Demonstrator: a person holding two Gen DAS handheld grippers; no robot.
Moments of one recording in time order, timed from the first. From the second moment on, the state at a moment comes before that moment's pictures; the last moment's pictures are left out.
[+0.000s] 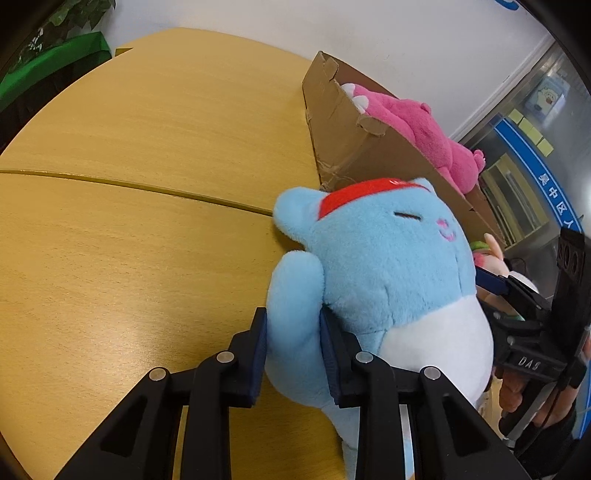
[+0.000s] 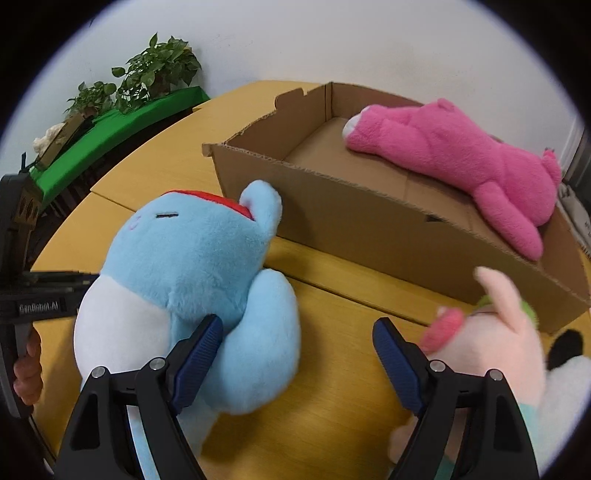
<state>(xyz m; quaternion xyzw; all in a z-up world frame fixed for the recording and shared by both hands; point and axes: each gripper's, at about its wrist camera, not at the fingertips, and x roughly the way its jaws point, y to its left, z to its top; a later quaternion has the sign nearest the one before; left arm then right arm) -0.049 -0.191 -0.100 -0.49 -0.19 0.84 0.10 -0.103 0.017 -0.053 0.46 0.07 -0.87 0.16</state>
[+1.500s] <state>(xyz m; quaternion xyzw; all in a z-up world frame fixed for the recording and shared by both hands) -0.303 -0.072 0.006 -0.44 -0.05 0.89 0.13 -0.308 0.106 0.043 0.36 -0.02 -0.92 0.15</state>
